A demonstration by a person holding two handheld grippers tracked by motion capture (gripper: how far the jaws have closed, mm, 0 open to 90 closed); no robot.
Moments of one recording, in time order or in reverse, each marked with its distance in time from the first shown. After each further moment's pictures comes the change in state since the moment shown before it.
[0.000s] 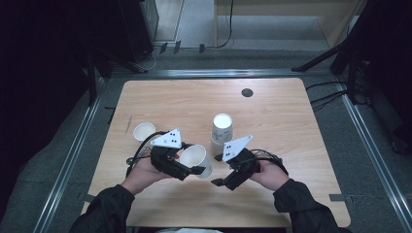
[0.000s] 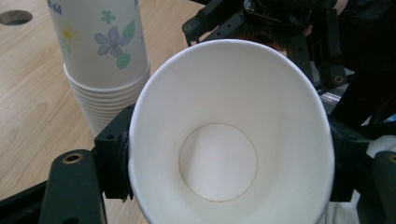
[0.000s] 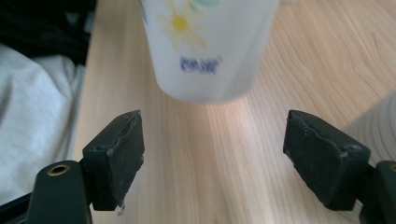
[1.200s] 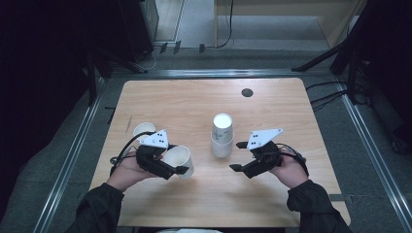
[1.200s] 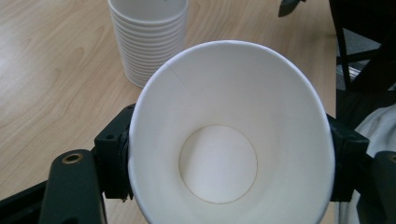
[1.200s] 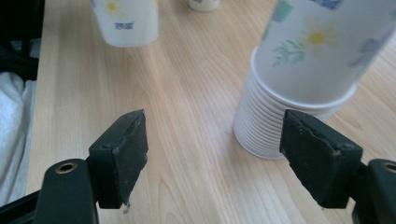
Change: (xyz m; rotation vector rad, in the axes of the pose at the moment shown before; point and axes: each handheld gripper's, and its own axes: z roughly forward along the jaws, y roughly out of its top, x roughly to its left) left arm 0.016 -0.024 -0.027 0.119 0.058 -0.029; right arm -0.017 -0.026 -0.052 -0.082 -0.179 0.095
